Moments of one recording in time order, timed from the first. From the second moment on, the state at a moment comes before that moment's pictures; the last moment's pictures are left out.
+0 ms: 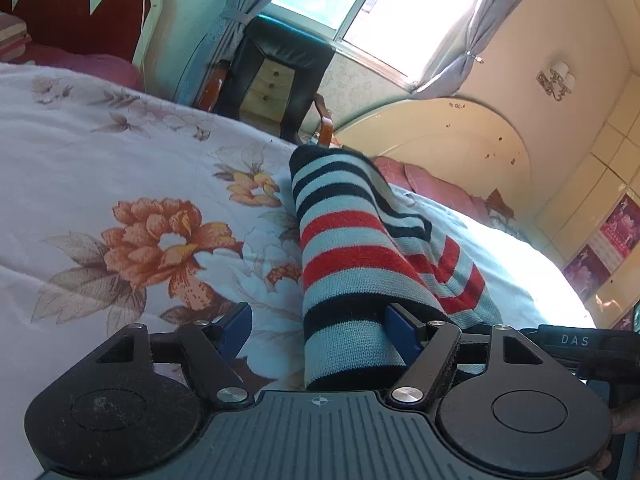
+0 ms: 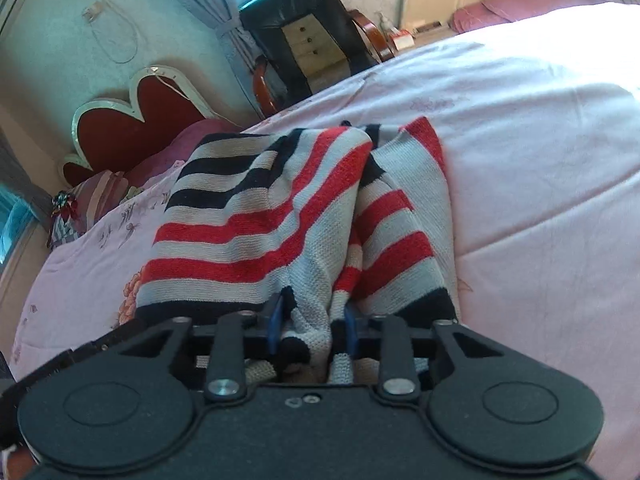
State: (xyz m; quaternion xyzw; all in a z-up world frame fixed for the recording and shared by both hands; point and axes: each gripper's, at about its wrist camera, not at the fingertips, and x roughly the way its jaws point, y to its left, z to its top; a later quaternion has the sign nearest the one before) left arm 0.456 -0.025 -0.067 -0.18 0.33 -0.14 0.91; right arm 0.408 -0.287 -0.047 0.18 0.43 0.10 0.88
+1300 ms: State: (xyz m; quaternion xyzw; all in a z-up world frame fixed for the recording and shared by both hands) left arm 0.527 -0.120 -0.039 0.00 0.33 -0.27 0.90; right arm 0.468 -0.328 -0.062 0.05 0.37 0.05 0.93
